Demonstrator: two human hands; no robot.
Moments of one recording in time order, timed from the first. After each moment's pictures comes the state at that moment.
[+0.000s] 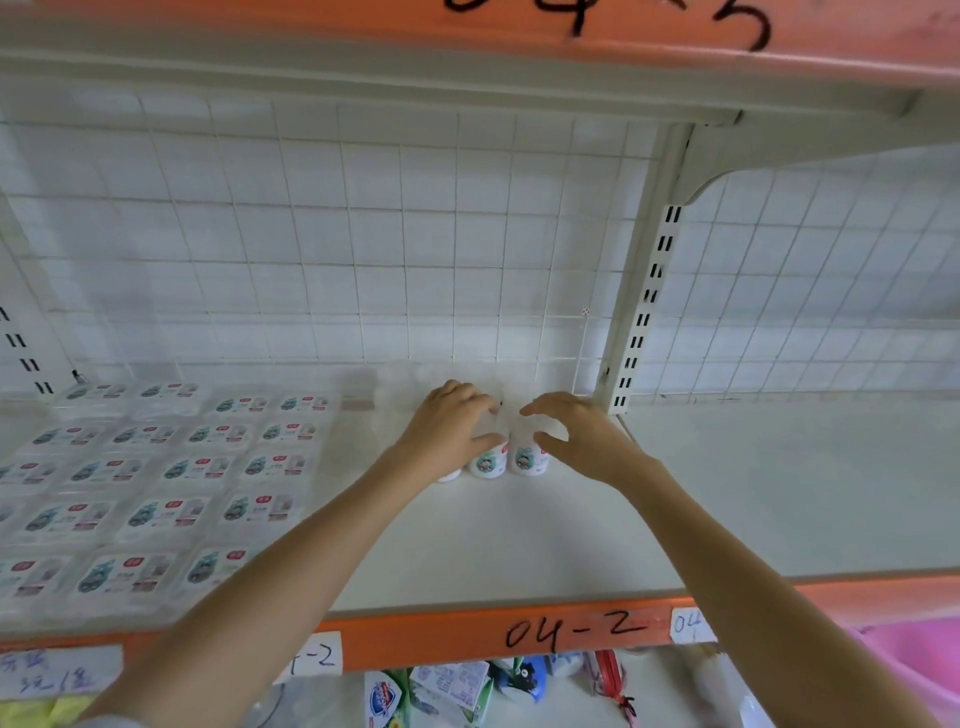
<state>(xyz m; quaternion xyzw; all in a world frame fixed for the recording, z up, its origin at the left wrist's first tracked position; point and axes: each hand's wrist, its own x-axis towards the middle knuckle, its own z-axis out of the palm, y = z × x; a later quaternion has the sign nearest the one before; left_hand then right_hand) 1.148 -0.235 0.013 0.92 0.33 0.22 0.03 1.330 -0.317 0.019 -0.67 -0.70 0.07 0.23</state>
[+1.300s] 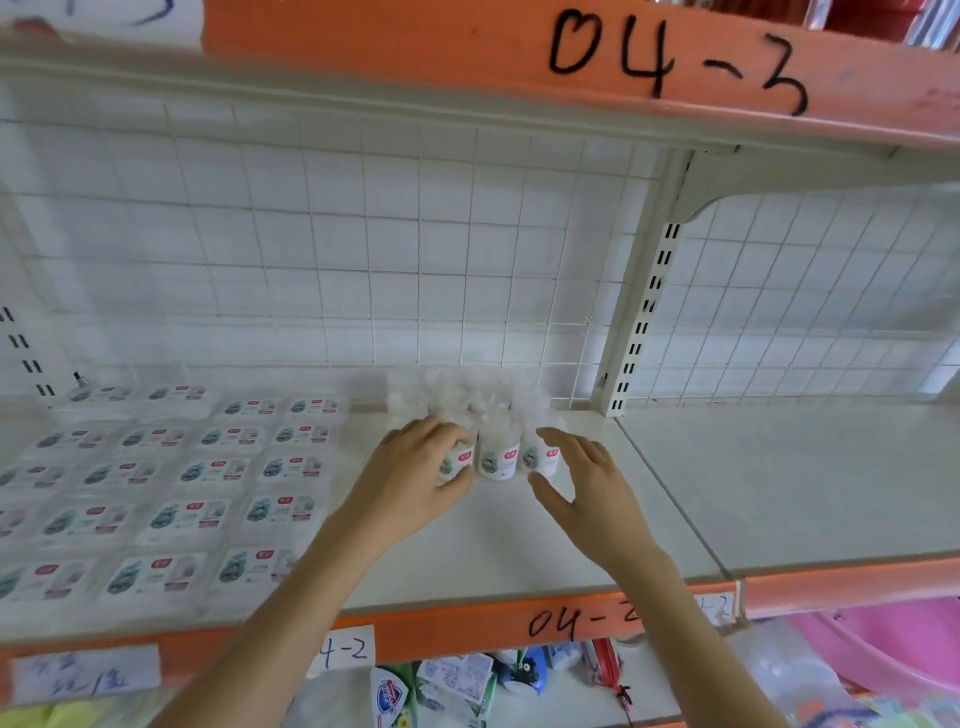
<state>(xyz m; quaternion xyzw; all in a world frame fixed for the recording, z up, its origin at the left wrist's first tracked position) 1.068 -0.283 0.015 0.90 0.30 0.31 0.04 1.260 -0.385 0.005 -0.69 -0.64 -0.06 0.33</state>
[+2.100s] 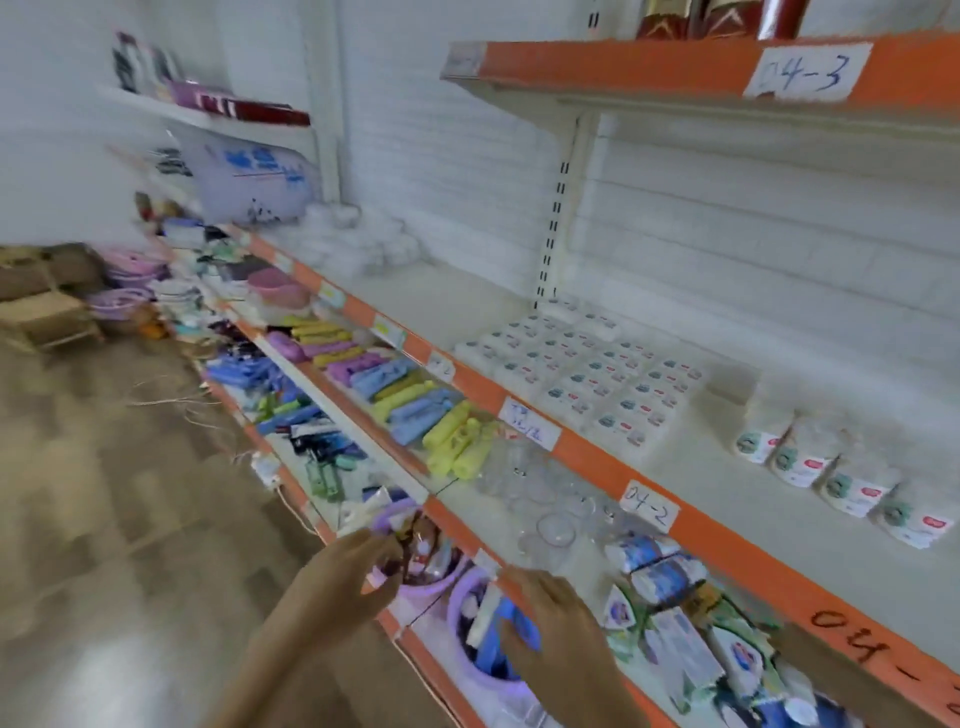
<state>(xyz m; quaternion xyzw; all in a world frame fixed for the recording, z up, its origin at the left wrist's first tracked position) 0.789 -0.604 -0.097 0.61 0.74 0.27 0.10 1.028 -0.527 -0.096 -0.38 -0.89 0.17 0.20</state>
